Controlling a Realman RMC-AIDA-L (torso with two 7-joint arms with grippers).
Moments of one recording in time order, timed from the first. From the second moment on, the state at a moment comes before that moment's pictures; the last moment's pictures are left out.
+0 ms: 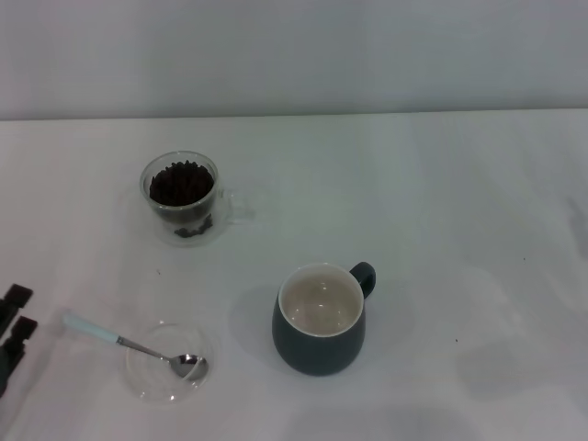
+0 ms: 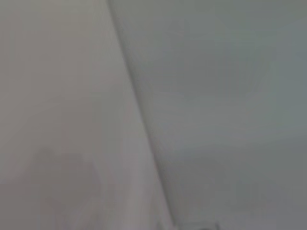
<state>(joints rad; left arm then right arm) -0.21 -2.07 0.93 -0.04 0.90 1.41 -1.64 0.28 1.96 -1.66 -0.06 0.11 -1.52 0.03</state>
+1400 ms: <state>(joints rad) -0.27 -2.08 1.08 -0.01 0.92 1.37 -1.58 0.25 1.99 -1.63 -0.05 0.11 -1.54 0.03</state>
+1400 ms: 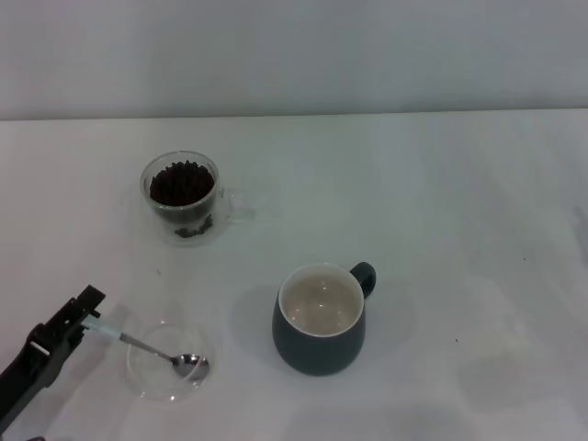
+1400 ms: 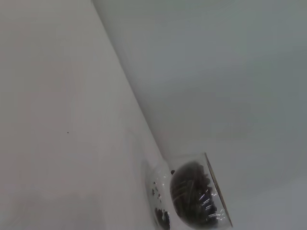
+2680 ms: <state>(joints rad) -0.18 -2.02 1.08 0.17 0.93 1.52 -1.64 0.22 2.01 -1.64 -0.05 0.10 -1.57 0.00</state>
